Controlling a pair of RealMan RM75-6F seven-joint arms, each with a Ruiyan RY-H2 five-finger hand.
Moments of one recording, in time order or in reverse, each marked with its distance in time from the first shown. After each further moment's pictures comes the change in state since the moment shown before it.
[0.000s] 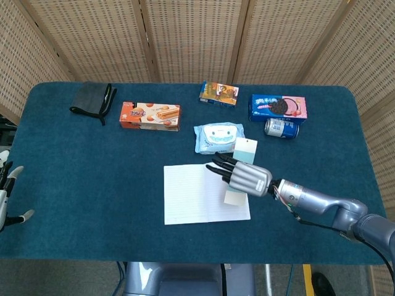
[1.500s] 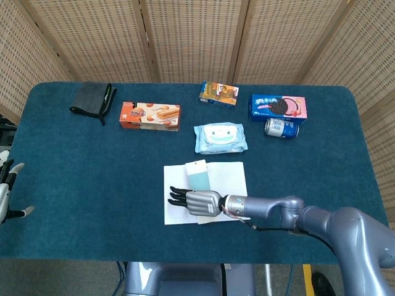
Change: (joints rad) left arm -0.059 -0.002 -0.024 0.031 -0.121 -0.124 0.002; right arm 0.224 -0.254 -0.007 0.012 -0.052 -0.275 -0.204
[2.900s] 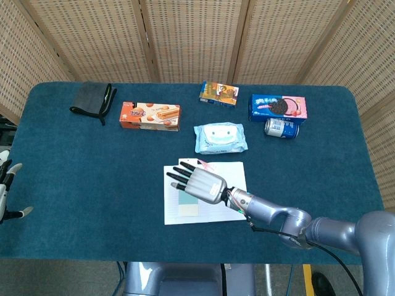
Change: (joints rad) left arm 0.006 0.013 0.008 0.003 0.020 0.009 -0.042; right arm -0.109 0.112 0.139 -0.276 0.439 -0.025 0.242
